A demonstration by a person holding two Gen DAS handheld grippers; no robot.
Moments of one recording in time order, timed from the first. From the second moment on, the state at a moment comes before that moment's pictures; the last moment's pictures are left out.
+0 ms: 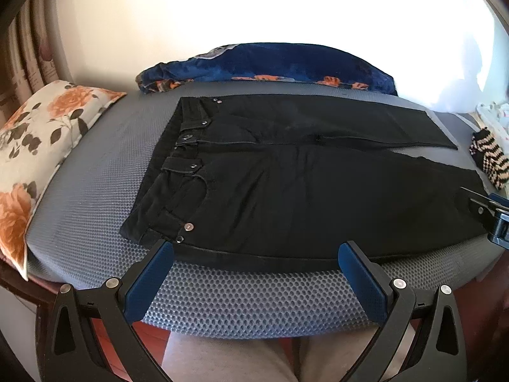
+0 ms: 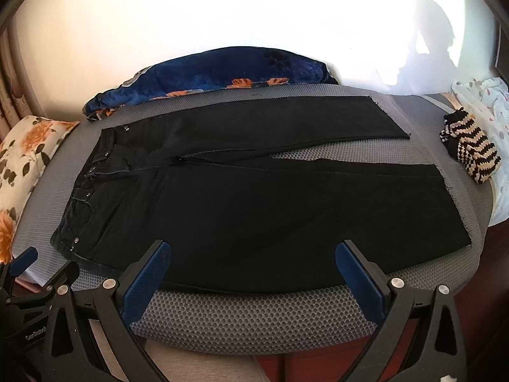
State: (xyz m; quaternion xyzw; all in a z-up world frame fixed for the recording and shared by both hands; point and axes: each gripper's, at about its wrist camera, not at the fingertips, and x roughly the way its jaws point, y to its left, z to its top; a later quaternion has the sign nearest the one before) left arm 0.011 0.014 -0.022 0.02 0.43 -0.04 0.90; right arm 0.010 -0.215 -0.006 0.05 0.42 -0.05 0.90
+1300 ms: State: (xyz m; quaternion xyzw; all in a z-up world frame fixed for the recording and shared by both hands) left arm 0.016 0.010 -0.030 0.03 0.46 -0.03 0.89; right arm 0.014 -0.209 -0.015 0.04 0.43 -0.04 0.90
